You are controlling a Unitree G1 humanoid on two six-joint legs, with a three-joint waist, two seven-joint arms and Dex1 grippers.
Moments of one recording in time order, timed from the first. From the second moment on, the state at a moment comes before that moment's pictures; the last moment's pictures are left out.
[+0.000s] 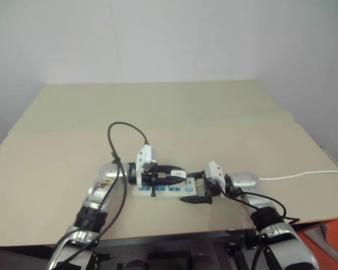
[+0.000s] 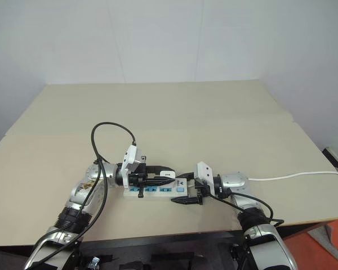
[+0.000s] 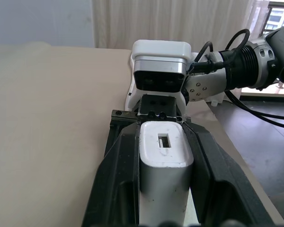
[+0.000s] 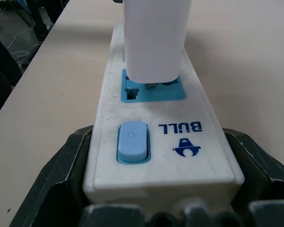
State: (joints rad) left arm -0.52 0.35 -0.15 0.16 -0.37 0.19 -1.28; right arm -0.58 -0.36 0.17 0.64 0.20 -0.25 1.42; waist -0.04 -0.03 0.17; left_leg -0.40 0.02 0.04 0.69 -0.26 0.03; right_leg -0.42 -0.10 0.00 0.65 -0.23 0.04
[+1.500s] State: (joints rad) left arm -0.49 0.35 -0.17 0.20 -0.38 0.13 -1.30; right arm -0.58 -0.36 0.18 0.64 0.19 -0.25 1.41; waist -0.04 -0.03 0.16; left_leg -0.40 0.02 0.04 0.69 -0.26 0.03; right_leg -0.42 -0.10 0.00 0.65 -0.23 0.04
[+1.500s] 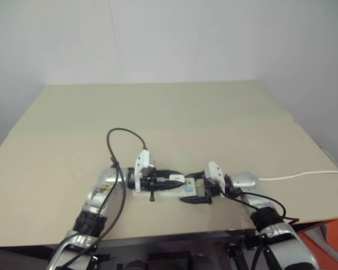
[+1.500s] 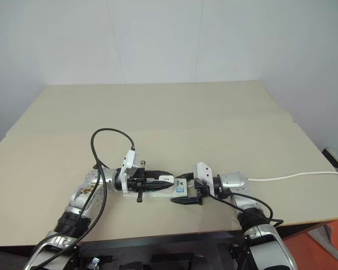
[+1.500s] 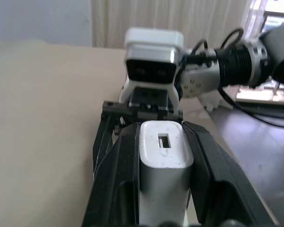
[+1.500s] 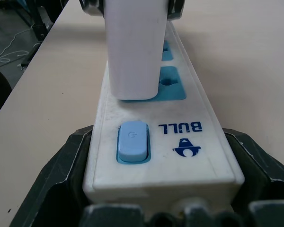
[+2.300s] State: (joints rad) left arm -0.53 0.39 -0.22 0.33 -0.37 0.00 -1.34; right arm -0.58 -0.36 0.19 0.64 0.18 -0.24 1.39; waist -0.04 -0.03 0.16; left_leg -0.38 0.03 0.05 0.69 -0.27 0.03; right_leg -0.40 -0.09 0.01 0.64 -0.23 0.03
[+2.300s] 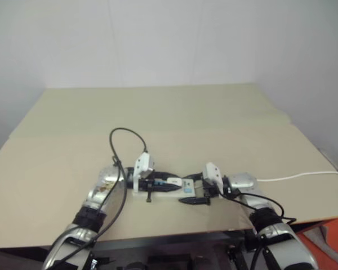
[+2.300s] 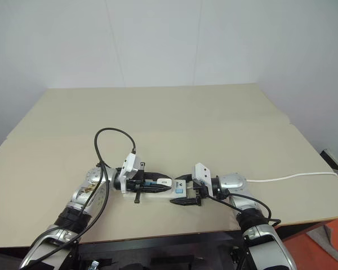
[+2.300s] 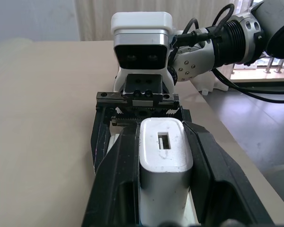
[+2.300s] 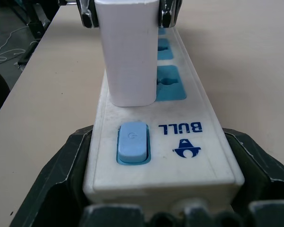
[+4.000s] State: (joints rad) left arm -0.52 0.43 -0.22 0.35 -0.31 0.01 -1.34; right arm -0.56 -0.35 0.19 0.60 0.18 -0.21 1.39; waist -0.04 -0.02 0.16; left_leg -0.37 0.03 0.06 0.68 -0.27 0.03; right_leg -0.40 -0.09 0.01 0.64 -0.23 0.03
